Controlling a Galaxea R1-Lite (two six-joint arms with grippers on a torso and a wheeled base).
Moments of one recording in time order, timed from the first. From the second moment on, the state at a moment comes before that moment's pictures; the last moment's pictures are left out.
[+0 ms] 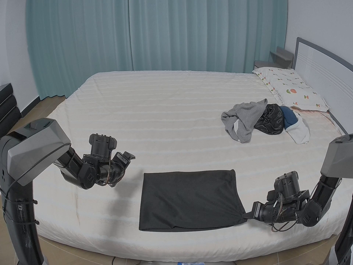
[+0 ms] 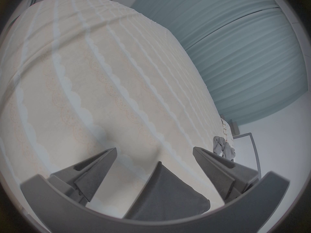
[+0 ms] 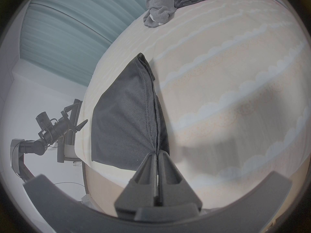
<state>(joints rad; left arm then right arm) -0.24 2.26 -1.01 -0.57 0.00 -1.10 0.37 2.09 -0.34 -0.89 0.25 0.72</state>
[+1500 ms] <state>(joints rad) -0.27 2.25 -0.99 -0.57 0.00 -1.11 0.16 2.13 -0.45 -1.03 0.26 0.83</state>
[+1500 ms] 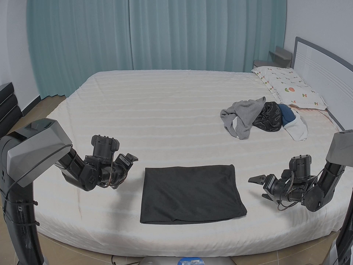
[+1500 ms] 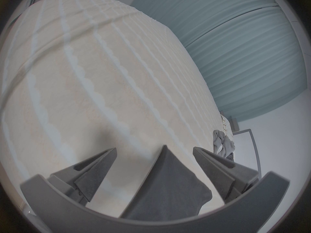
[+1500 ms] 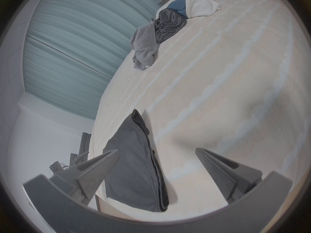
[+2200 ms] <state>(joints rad) -0.30 2.25 -0.96 -0.56 -0.01 -1.11 0.15 2.16 -0.47 -1.04 0.26 0.86</state>
